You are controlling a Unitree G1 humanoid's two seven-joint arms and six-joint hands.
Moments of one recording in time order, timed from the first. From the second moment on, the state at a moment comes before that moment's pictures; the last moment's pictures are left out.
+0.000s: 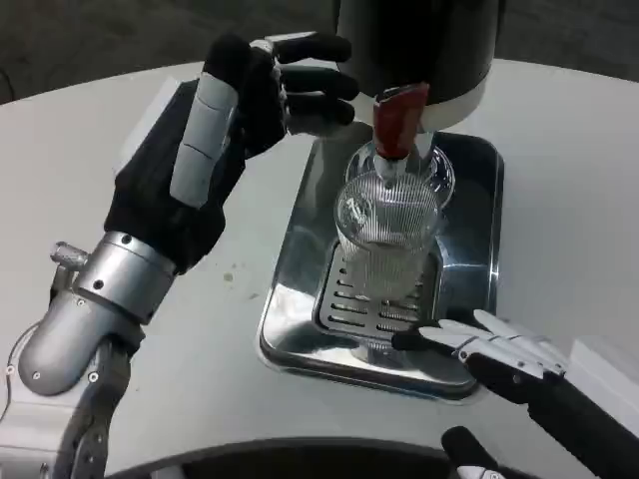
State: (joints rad) left arm -0.50 0.29 0.07 -0.13 -0.31 0.03 -0.32; right arm 0.42 -0.48 -0.19 -0.93 -0.27 -0.08 0.51
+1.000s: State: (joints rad) left arm -0.55 0.29 0.06 -0.13 -0.32 0.08 -0.41; right arm 0.40 -0.48 -0.18 -0.93 -0.27 -0.08 0.51
